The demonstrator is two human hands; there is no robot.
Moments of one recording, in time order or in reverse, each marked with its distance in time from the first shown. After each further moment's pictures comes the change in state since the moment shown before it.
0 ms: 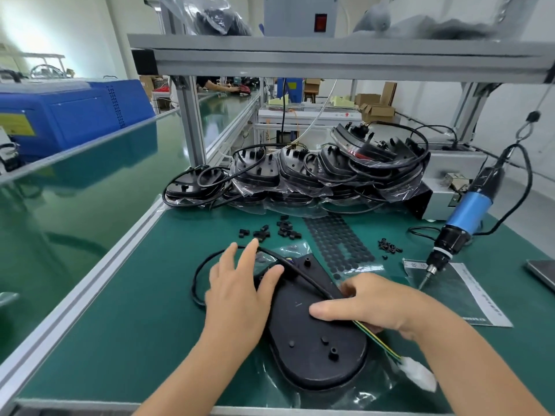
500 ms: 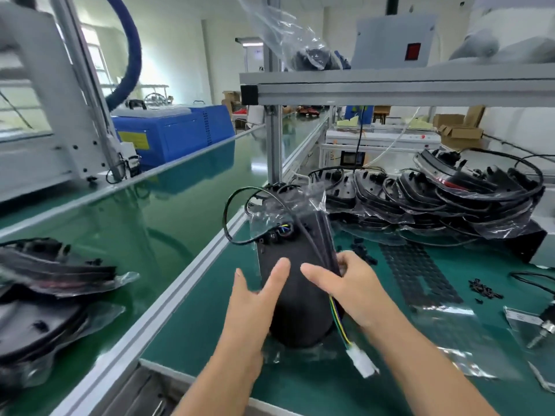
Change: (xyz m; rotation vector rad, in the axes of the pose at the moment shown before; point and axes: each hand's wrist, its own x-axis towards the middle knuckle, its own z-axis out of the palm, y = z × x) left_hand -0.018 -0.033 -0.062 -0.872 0.110 -0.538; right_hand 0.045 -0.090 0.082 0.372 0.243 -0.430
